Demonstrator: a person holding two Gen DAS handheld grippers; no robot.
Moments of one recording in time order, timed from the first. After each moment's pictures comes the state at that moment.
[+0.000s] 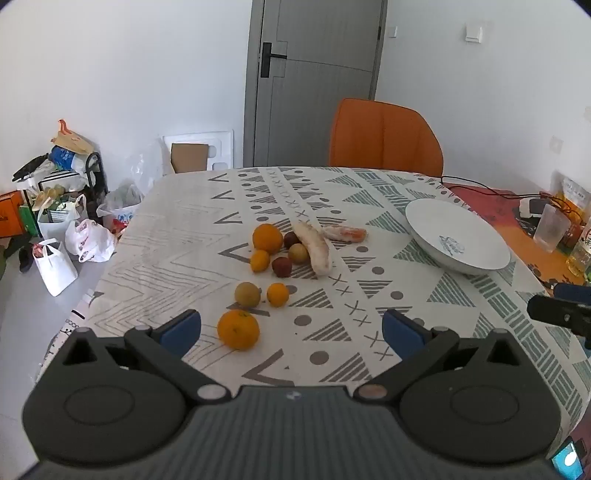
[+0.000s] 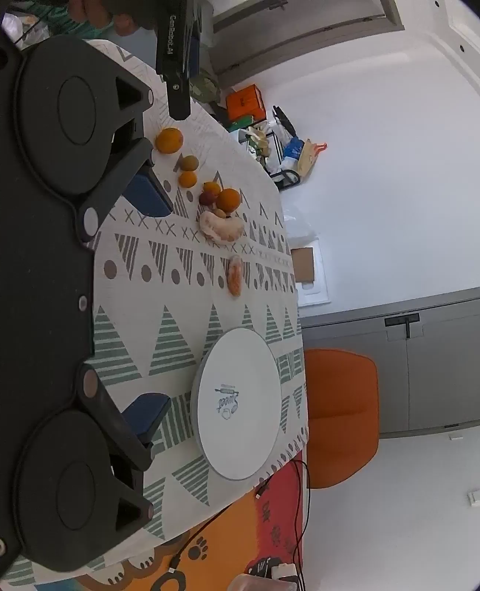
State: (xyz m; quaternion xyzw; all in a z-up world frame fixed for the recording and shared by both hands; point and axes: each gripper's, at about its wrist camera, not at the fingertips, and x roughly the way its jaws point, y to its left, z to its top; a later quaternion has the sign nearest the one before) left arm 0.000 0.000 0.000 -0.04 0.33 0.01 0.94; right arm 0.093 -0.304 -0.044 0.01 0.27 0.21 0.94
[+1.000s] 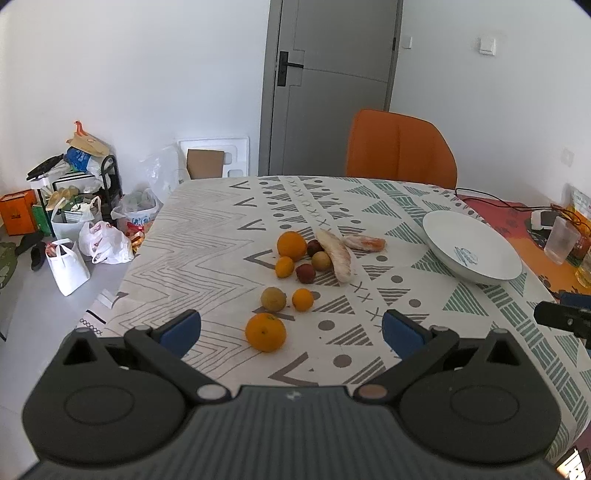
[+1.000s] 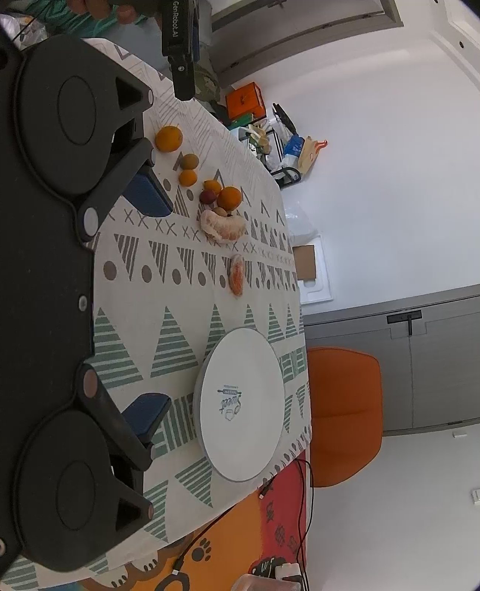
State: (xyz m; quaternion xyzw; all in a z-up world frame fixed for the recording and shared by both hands) left arm -0.010 0.018 0.005 -0.05 0.31 0.03 0.95; right arm 0.094 -0.301 -0.047 0.02 0.28 0.21 0.94
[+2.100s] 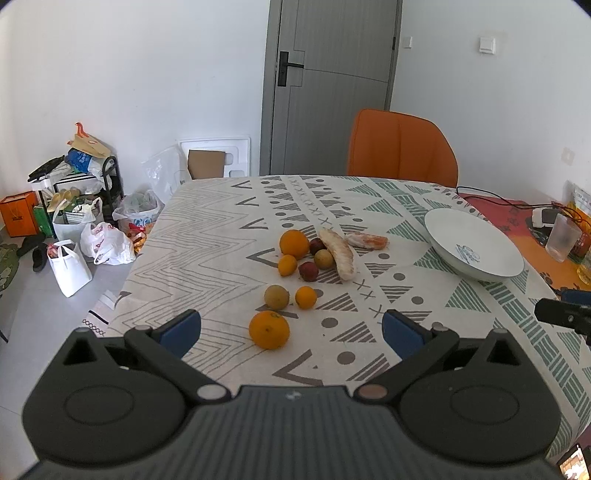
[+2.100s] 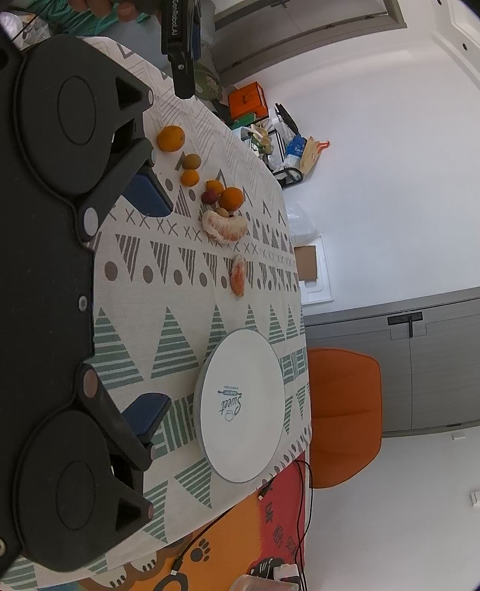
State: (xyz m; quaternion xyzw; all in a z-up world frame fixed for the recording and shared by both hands) left arm -0.014 0.019 0.003 -0.04 0.31 0.03 0.95; right arm 0.095 -0.300 -0.047 0.01 0.28 0.21 0.94
